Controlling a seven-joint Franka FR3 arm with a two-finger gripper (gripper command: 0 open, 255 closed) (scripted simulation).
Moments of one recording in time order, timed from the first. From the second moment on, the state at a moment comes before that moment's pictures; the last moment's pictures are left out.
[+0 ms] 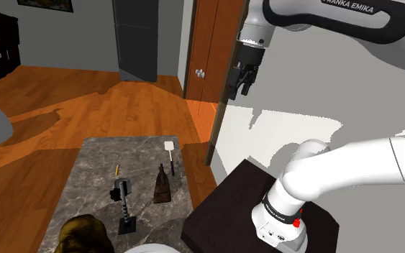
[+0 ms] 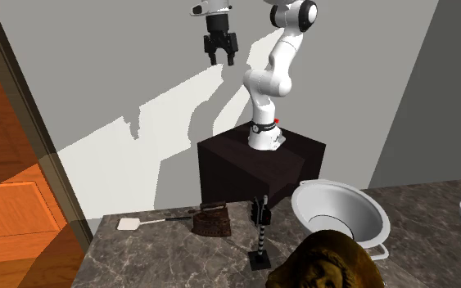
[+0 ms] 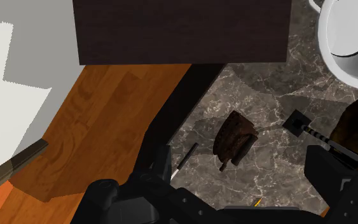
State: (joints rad) arm 0.00 -0.78 -0.03 -2.30 0.07 1.47 -0.03
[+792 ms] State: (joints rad) arm 0.02 -0.66 0.05 -2.52 0.13 1.84 0.05
